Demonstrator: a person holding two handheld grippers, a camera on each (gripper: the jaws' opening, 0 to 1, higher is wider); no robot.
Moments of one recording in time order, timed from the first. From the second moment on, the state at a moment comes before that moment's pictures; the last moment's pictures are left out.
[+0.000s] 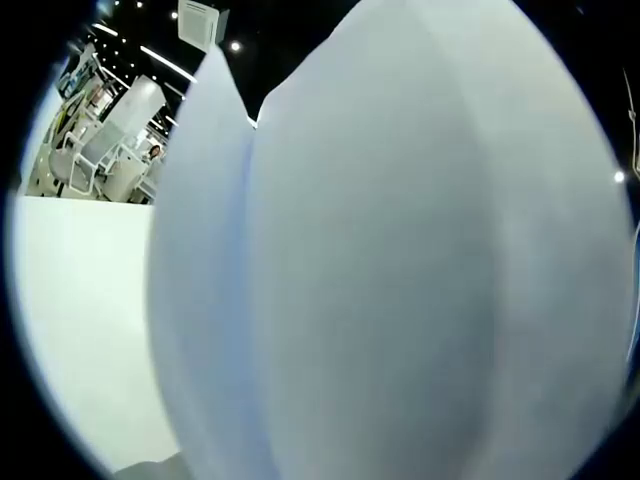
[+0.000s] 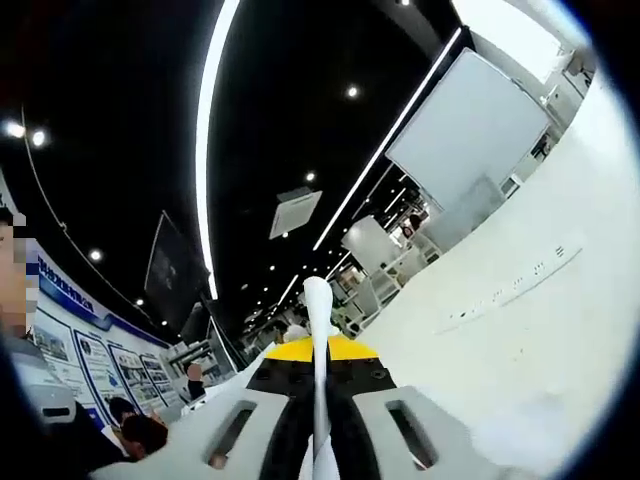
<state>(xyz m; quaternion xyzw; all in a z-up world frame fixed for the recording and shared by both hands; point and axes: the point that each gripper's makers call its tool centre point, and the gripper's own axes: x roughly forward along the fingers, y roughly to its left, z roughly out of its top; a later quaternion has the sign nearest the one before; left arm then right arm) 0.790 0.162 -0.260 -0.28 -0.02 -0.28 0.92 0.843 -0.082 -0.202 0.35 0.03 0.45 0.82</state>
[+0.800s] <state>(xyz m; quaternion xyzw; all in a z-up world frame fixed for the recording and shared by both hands) 0.789 0.161 -0.260 -0.28 -0.02 -0.29 0.92 0.834 -0.079 -0.190 0.34 0.01 0.46 0.82</state>
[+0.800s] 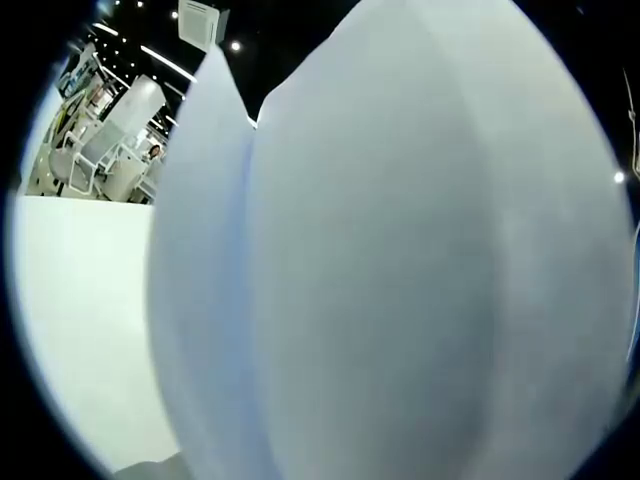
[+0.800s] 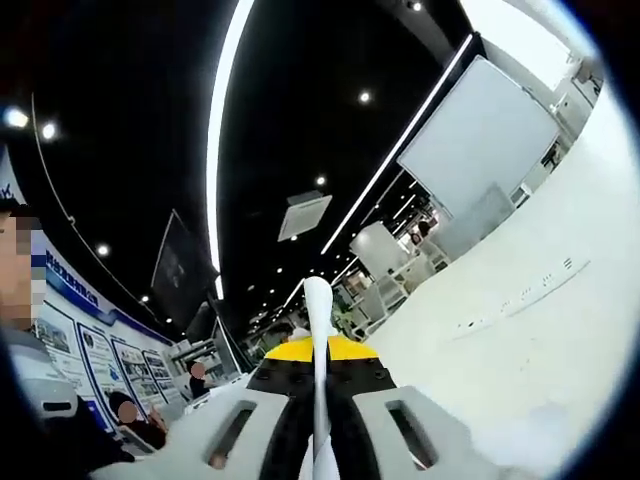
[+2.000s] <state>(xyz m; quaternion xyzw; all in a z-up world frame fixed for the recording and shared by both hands) 0.795 0.168 -0.263 -0.29 -0.02 -0.28 0.92 0.819 -0.084 -0.157 0.36 -0.05 0.49 0.79</state>
